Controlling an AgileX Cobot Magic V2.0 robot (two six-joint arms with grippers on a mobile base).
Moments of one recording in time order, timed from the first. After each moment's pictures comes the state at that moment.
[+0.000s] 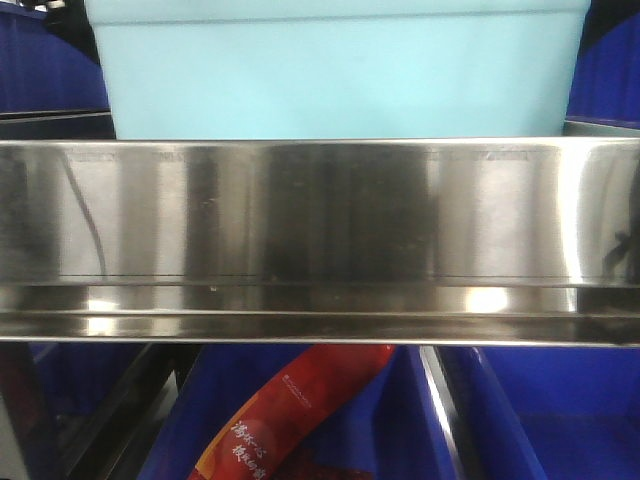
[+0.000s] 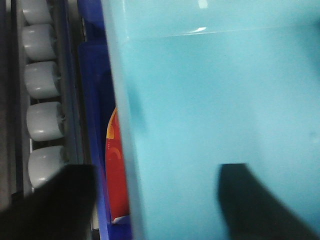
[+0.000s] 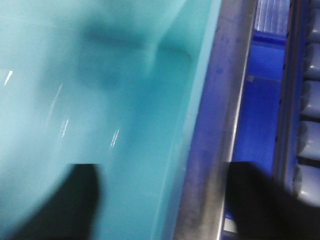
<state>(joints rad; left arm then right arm) -0.31 1.85 -1.78 -0.04 1.03 -0.16 0.11 1.77 -1.66 0.17 1.02 -0.01</state>
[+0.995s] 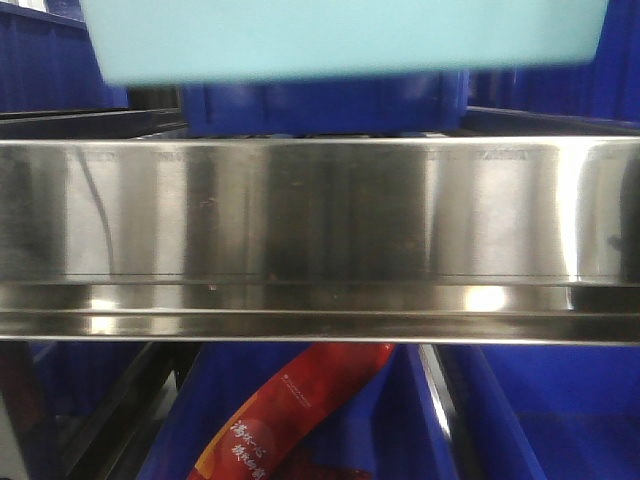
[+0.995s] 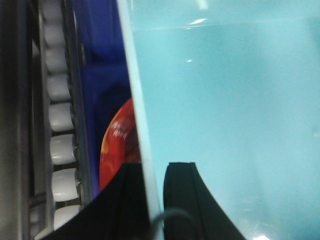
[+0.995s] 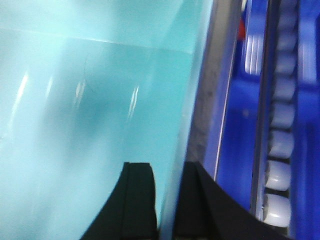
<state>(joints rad) -0.30 1.65 -1.78 -0.04 1.09 -0.17 0.12 1.55 -1.66 0.15 1.03 0.02</state>
